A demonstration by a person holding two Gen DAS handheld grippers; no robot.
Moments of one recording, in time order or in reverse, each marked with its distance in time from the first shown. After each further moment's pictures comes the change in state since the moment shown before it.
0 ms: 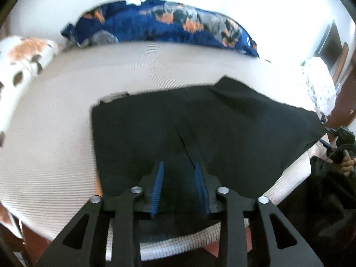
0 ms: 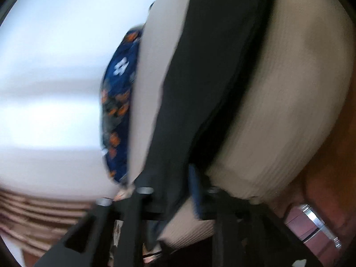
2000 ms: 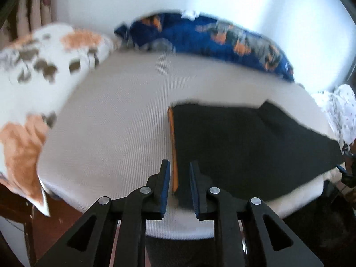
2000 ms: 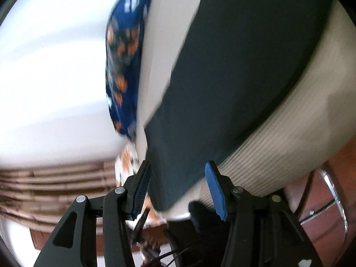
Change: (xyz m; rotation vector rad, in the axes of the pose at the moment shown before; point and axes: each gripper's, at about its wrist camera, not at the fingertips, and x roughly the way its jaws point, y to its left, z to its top) left arm -0.054 0.046 0.000 -0.140 -0.080 0.191; right arm 0.027 0.033 -0.039 -0.014 0.111 -0.006
